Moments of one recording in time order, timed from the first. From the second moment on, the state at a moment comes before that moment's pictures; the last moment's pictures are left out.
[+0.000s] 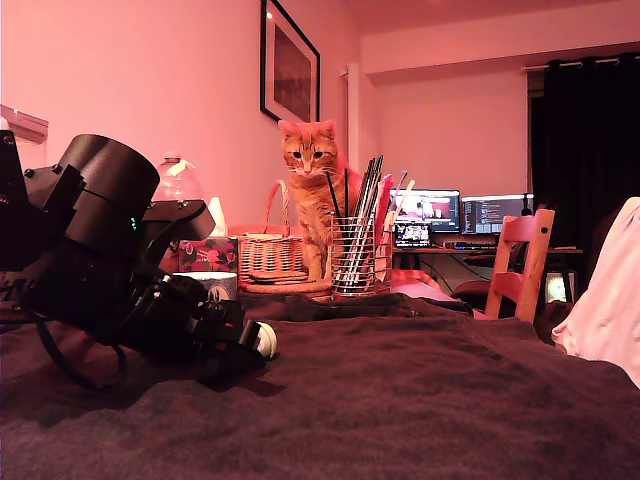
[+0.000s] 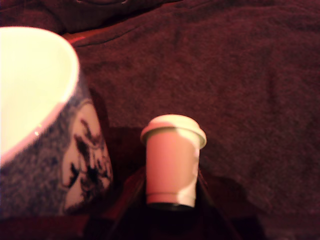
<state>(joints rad) -0.53 1.95 0.62 0.85 0.10 0.05</state>
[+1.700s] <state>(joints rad) -0.29 1.50 0.62 0.45 0.29 0.06</state>
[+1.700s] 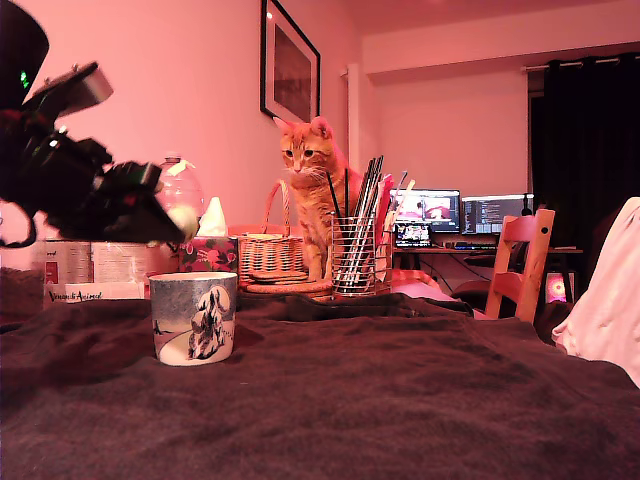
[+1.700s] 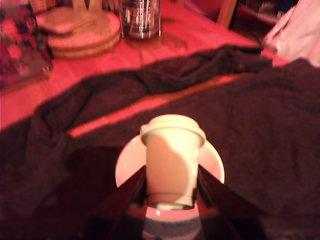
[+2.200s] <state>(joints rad) -0.29 1.50 0.68 0.31 0.28 0.05</state>
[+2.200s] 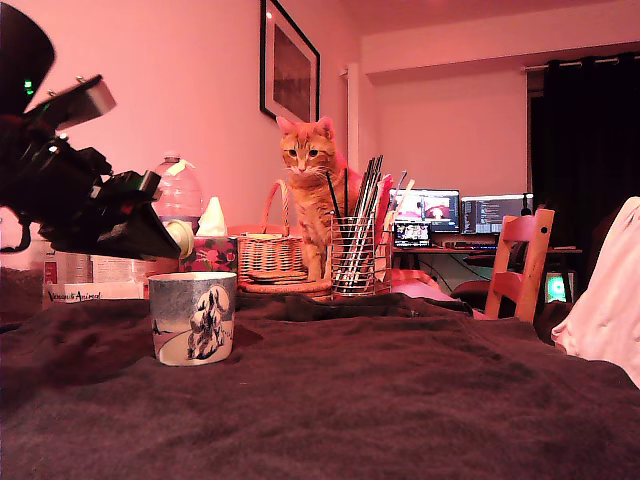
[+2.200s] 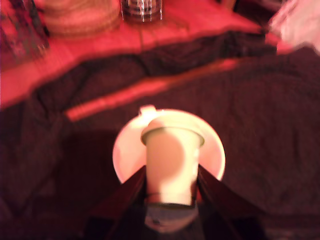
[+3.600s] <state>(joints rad) -0.30 1.65 0.94 -0.04 0.29 0.03</state>
